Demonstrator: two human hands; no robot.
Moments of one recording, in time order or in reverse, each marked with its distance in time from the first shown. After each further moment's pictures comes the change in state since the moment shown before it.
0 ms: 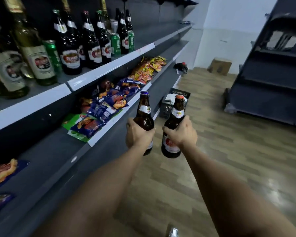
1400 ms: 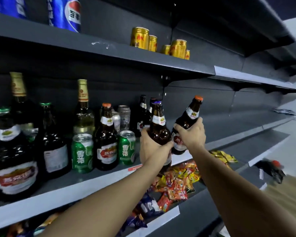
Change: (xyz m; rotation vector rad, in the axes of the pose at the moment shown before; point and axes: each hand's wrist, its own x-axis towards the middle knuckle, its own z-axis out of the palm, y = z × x) left_hand 0.603 0.355 0.230 -0.285 0.622 0.145; right_hand 0.791 -0.284 0.077 0.576 -0.068 -0.608
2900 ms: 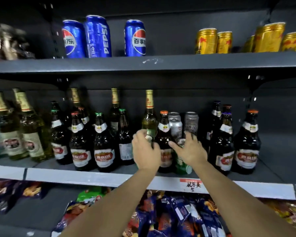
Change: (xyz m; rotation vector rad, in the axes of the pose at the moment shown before) left_hand 0.025 -0.030 -0.113 0.552 0.714 0.151; right_hand -0.039 -0.049 0.127 -0.135 -0.742 -0.492
